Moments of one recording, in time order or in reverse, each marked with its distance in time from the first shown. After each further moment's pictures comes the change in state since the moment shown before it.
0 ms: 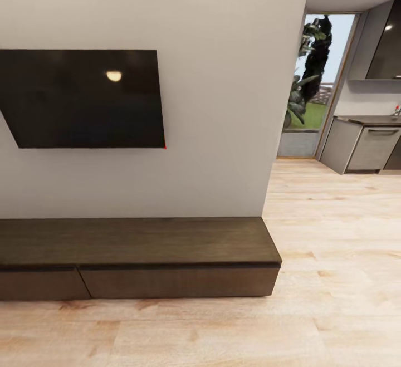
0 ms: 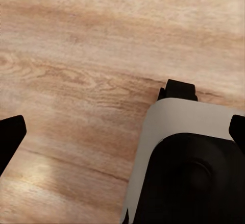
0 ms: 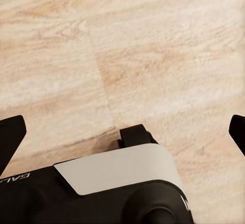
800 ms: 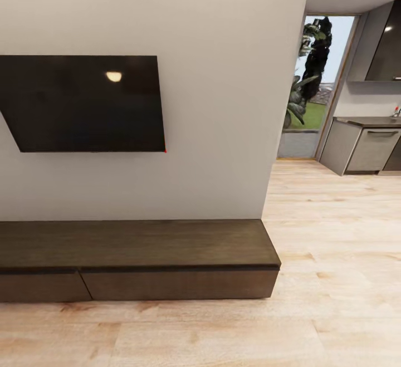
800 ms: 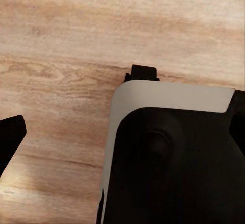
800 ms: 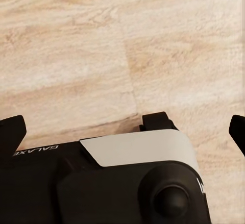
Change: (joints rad) left arm 0.018 0.003 -0.029 0.008 0.002 0.001 -0.160; right arm 0.028 -0.034 0.001 0.000 0.000 0.014 0.179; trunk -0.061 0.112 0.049
